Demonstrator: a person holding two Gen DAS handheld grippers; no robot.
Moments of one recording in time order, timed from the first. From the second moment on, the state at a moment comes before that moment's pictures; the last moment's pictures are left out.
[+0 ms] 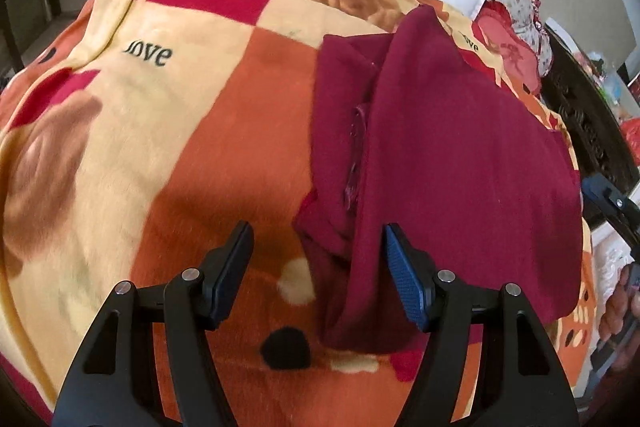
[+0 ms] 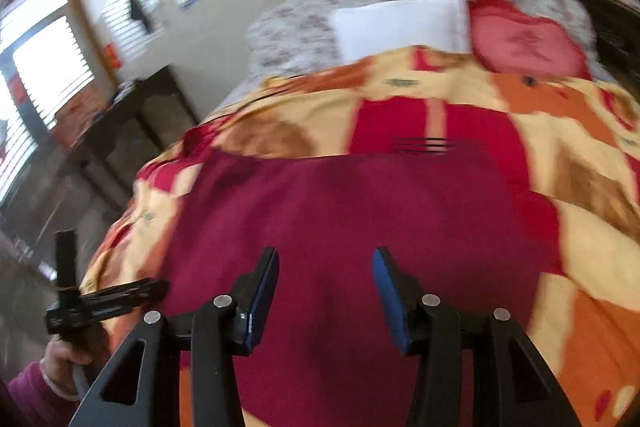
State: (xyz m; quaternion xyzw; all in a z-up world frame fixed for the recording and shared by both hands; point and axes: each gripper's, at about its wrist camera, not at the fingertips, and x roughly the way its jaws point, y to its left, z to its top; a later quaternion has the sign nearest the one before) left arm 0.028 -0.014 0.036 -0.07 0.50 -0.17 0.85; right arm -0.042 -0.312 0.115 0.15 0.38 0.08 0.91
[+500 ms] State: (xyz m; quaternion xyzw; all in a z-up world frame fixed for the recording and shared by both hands) left arm 0.013 0.011 0.023 -0.13 0.49 -0.18 0.84; right arm 0.090 -0.144 0.088 0.07 0.45 0.18 0.87
